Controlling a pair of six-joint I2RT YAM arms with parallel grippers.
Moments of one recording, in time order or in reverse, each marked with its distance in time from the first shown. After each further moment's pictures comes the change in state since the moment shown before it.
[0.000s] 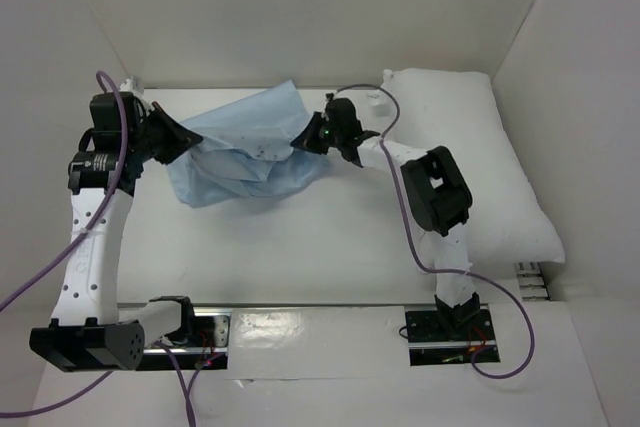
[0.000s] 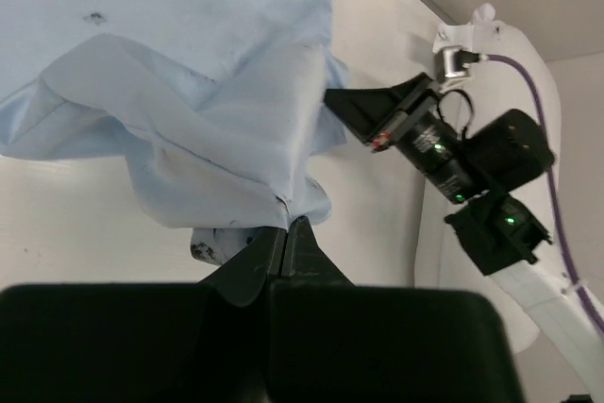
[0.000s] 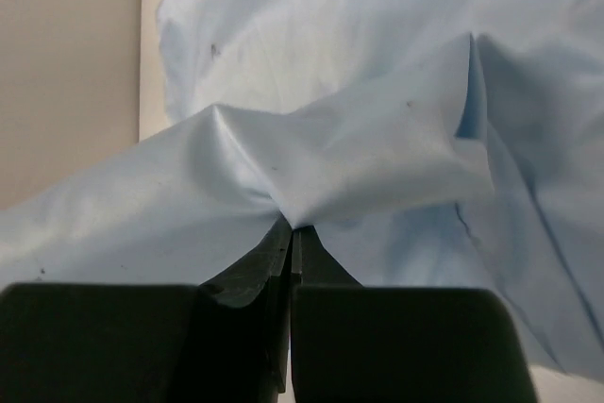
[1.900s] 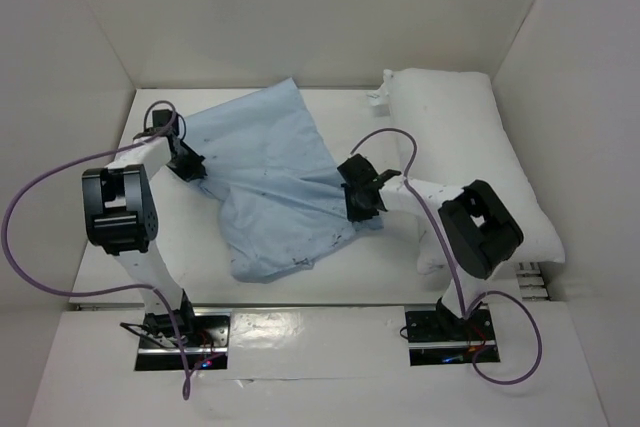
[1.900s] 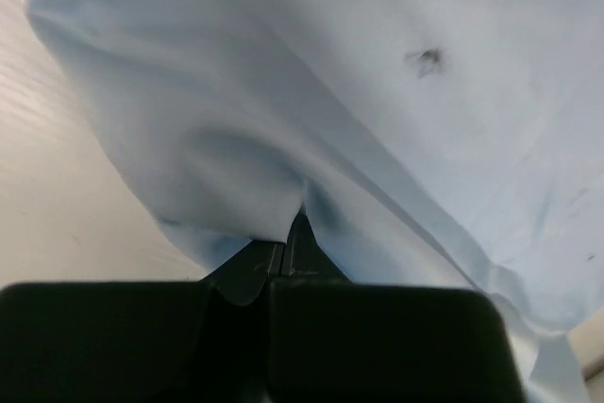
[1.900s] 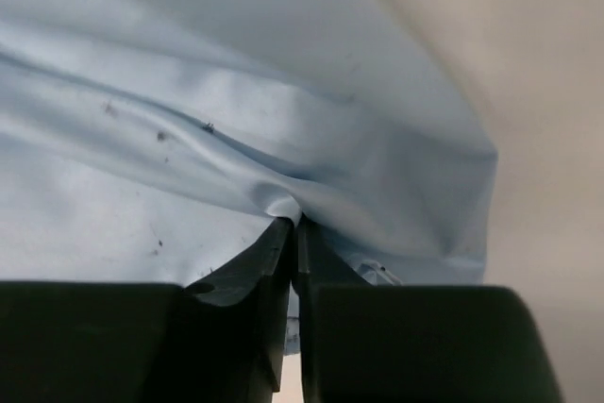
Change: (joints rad) left arm 0.083 0.723 -0.149 0.277 -0.188 -0.082; right arm 0.109 -0.471 -0.573 -0.549 0.430 -0.383
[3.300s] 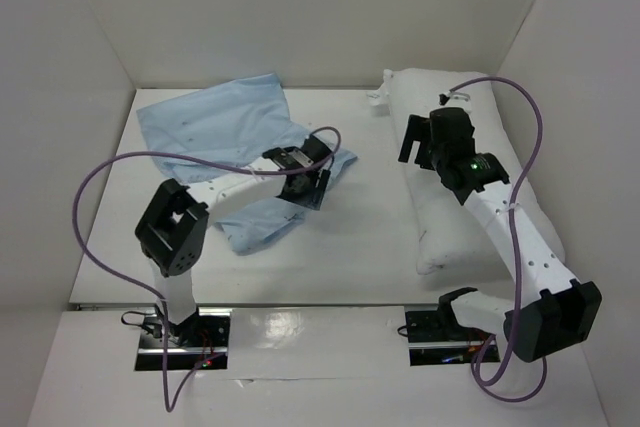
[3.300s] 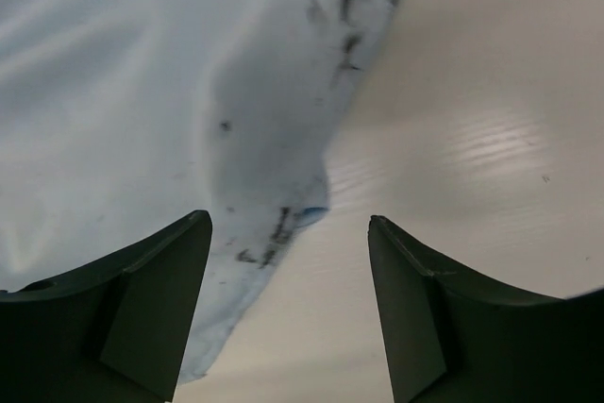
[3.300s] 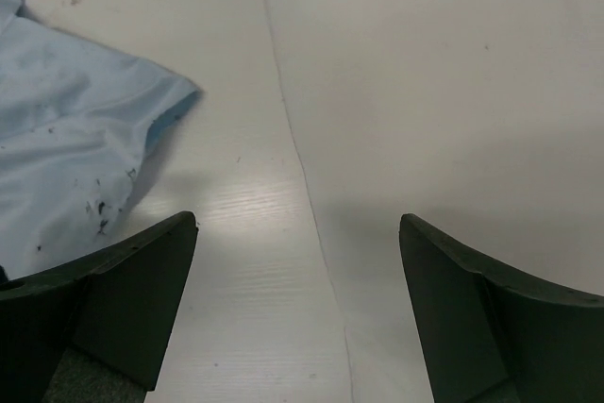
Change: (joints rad) left arm -0.849 -0.043 0.156 -0.185 -0.307 0.349; right arm -0.340 -0.519 0.211 -0.200 0.188 -0.133
